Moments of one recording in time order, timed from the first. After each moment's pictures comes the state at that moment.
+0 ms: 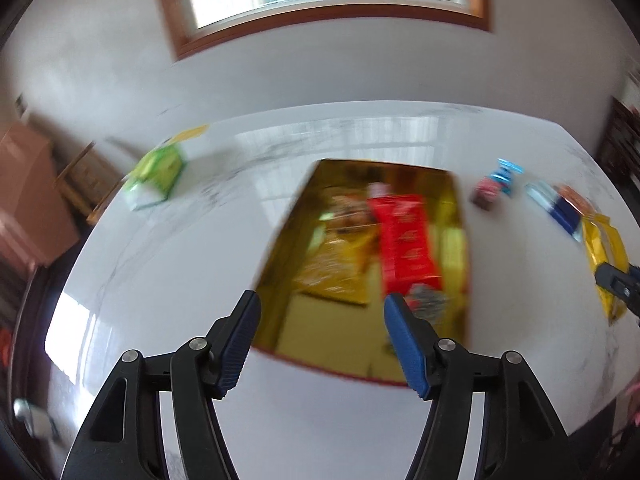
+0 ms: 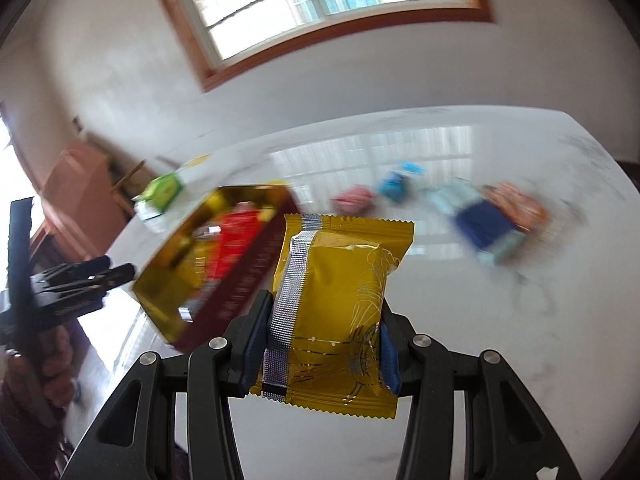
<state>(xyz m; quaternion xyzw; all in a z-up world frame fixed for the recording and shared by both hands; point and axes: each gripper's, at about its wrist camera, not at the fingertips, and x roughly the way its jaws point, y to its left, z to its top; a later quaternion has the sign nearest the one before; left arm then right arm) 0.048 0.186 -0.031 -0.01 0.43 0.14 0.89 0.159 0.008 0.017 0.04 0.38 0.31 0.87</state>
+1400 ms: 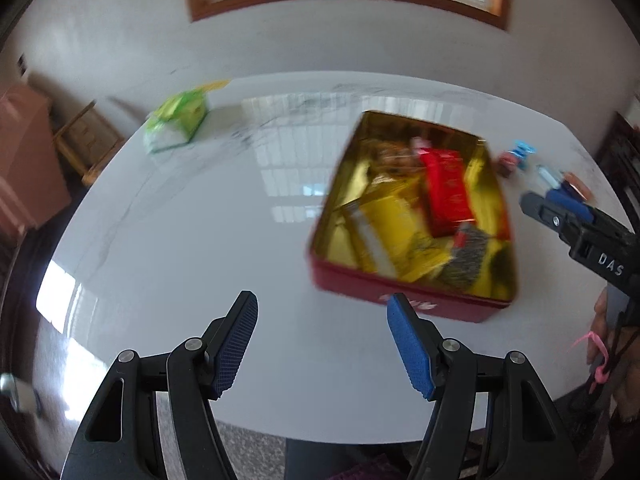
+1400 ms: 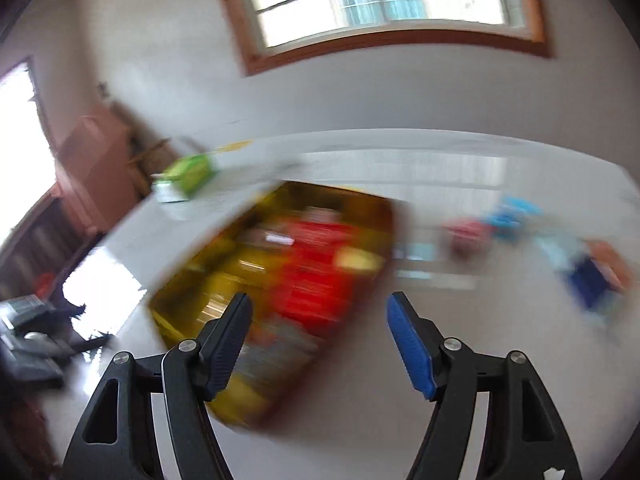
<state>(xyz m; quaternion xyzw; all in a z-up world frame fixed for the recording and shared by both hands) -0.003 0.228 -0.043 -0.03 0.45 0.10 0.88 0.163 0.060 -0.004 -0.01 0.35 0.27 0.90</state>
